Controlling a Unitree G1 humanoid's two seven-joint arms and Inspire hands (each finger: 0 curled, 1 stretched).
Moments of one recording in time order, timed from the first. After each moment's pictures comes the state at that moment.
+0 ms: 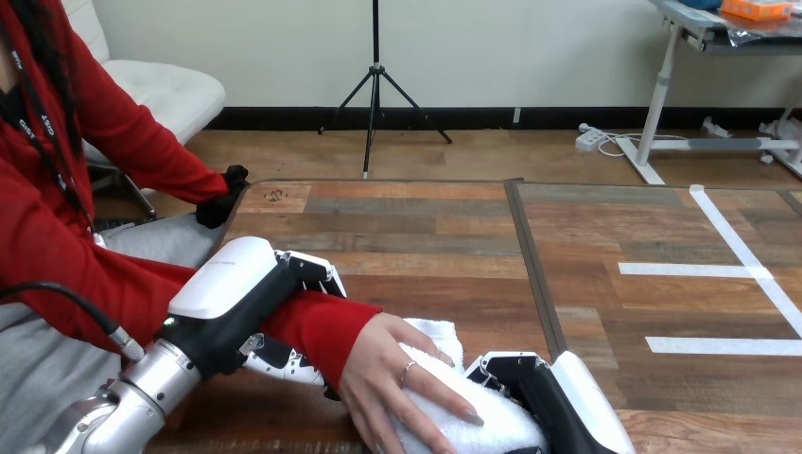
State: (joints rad) left arm -0.33 0.59 -0.29 0.78 0.56 -0.90 0.20; right arm 0.34 -0.20 0.19 0.02 -0.47 -0.43 -0.04
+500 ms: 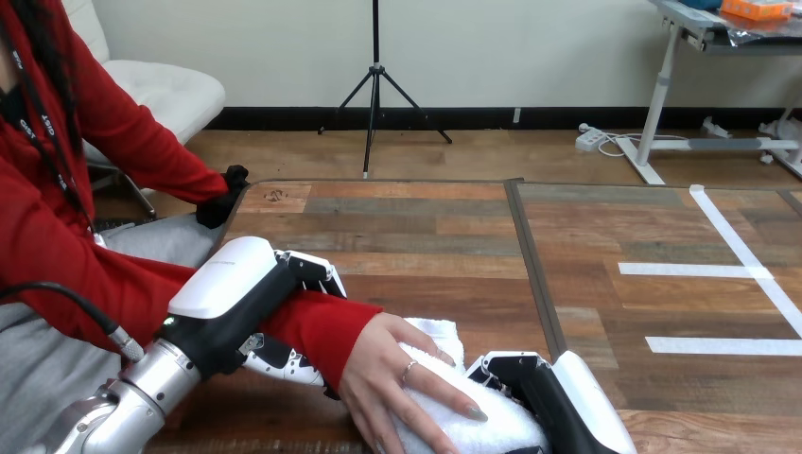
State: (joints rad) left arm -0.33 0.59 -0.29 0.78 0.56 -0.90 0.20; right arm 0.34 -0.20 0.19 0.02 -0.47 -0.43 -0.04
